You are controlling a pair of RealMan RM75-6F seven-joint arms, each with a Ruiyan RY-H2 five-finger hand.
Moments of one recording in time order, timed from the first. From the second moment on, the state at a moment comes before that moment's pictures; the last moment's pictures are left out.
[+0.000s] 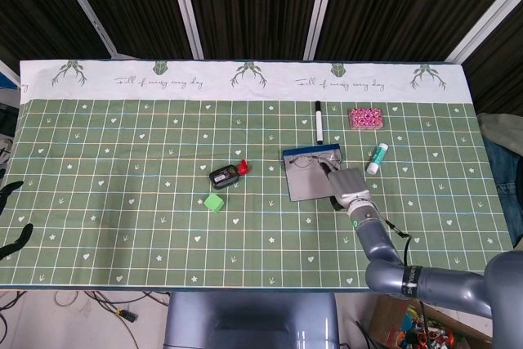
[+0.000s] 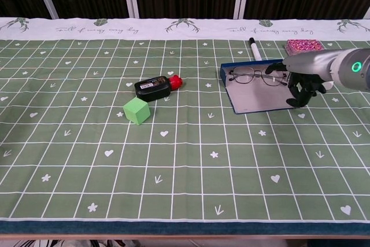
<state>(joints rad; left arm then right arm) -0.07 -1.02 -0.07 -1.69 1.44 1.49 -0.02 0.94 -1.47 0.08 -1.54 -0.44 0.94 -0.71</state>
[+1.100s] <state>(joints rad) -0.07 -1.03 -0.07 -1.69 1.44 1.49 -0.02 0.91 -1.43 0.02 -1.51 -0.40 0.90 -0.71</state>
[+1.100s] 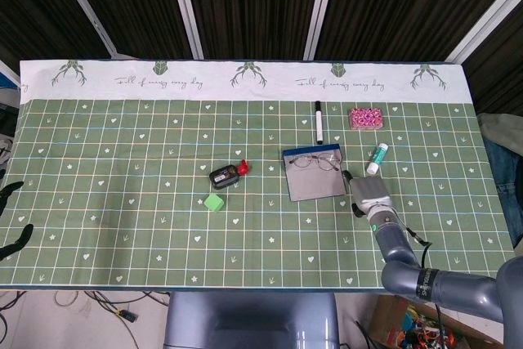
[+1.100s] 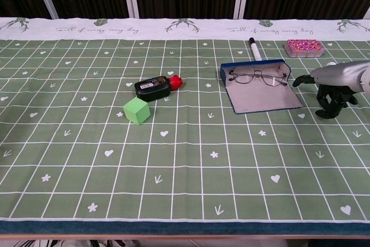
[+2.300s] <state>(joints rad) -0.07 -1.02 -0.08 -1.69 1.43 1.50 -0.03 0.96 -1.47 0.04 -1.44 -0.33 0.86 -0.74</state>
